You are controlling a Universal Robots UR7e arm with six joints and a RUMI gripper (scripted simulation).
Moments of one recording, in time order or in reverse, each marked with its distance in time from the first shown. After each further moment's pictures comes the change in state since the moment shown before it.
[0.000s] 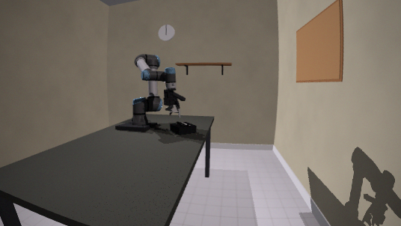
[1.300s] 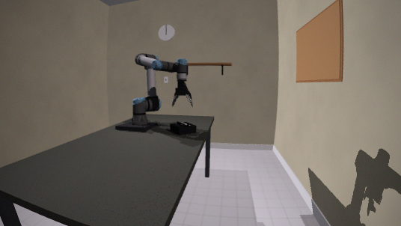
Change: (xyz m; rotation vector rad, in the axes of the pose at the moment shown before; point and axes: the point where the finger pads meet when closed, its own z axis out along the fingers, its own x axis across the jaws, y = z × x) arm -0.007 -0.073 -0.063 -0.039 -0.045 -0.792
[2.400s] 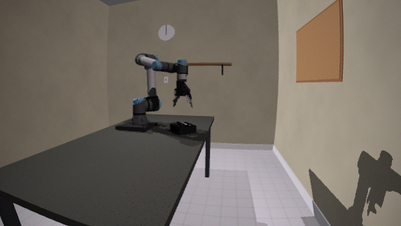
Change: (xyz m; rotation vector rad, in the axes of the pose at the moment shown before) arm 0.004 0.000 0.004 0.001 0.002 0.210
